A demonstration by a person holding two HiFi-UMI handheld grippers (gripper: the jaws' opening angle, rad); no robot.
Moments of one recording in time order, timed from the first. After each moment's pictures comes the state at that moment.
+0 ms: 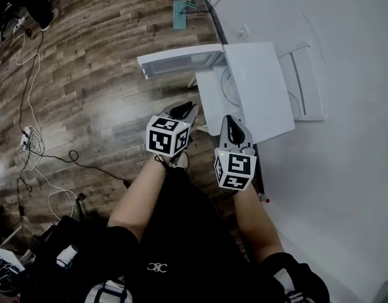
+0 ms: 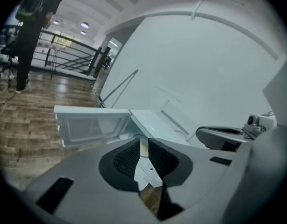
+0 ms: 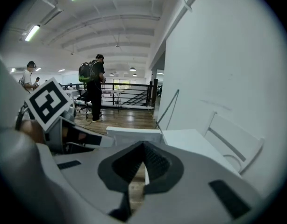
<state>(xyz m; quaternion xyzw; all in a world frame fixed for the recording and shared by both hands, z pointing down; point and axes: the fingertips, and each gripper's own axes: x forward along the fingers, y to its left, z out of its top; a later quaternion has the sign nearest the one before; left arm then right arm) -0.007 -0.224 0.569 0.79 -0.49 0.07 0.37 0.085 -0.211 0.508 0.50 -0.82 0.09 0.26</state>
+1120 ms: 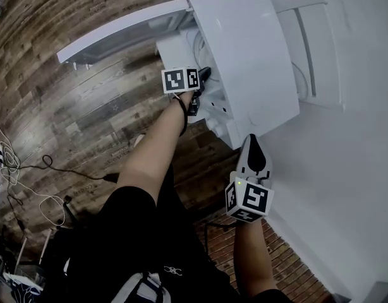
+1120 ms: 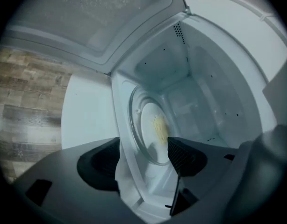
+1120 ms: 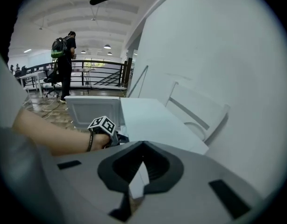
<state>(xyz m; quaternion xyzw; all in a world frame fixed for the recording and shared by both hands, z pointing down) 0.176 -0.371 0.878 0.68 -0.40 0.05 0.61 0.251 -0.216 0.606 0.63 -0.68 0.14 0.35</state>
